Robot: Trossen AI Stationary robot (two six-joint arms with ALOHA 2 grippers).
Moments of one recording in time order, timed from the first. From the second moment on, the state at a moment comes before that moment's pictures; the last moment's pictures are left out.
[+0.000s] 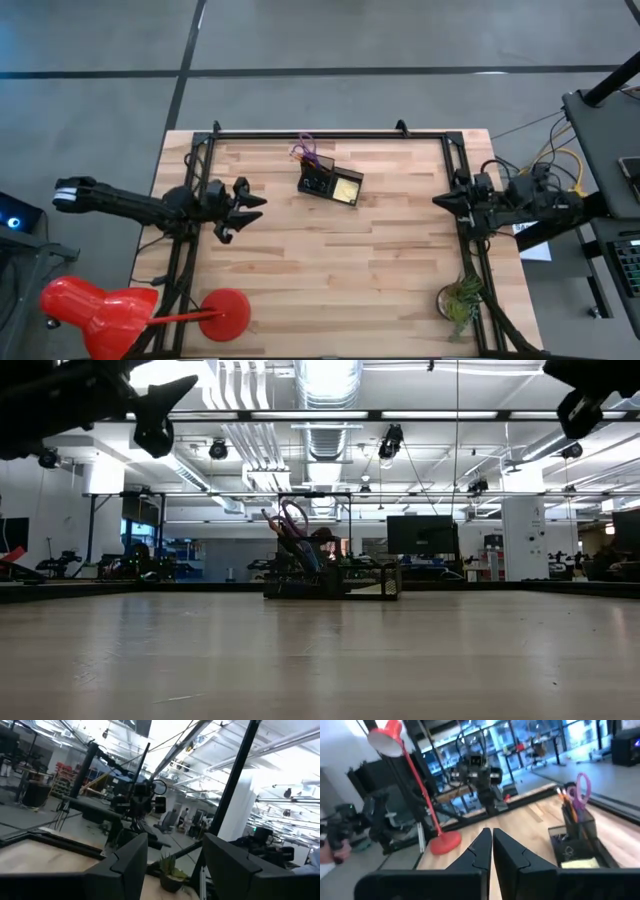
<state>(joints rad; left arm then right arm) -0.05 0.71 0.12 0.96 -0.01 -0.38 0.15 0.00 0.42 -0.41 0.17 0.39</state>
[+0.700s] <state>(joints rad) 0.00 0.07 0.13 0.14 -0.03 -0.31 0.15 0.00 0.39 -0.35 0.26 0.40</state>
